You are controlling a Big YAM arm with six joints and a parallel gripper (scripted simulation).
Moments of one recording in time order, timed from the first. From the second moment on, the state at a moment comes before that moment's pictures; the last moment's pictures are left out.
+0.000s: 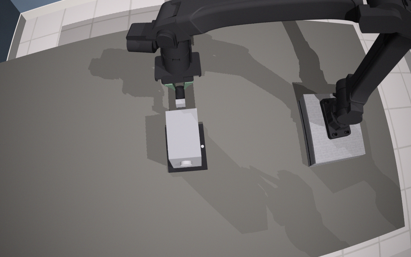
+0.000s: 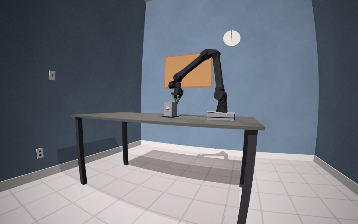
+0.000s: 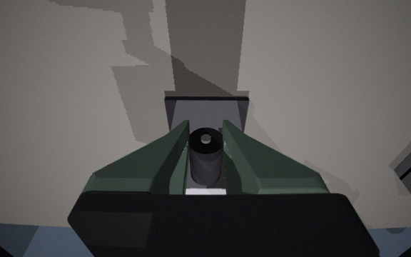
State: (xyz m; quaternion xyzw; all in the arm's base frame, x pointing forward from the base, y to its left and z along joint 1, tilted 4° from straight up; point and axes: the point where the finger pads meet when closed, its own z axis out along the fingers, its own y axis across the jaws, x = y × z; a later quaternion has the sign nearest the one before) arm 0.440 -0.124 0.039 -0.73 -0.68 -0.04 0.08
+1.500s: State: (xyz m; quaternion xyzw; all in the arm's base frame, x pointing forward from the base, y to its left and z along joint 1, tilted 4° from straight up) arm 0.481 -0.126 0.006 -0.73 -0.68 -0.04 0.08
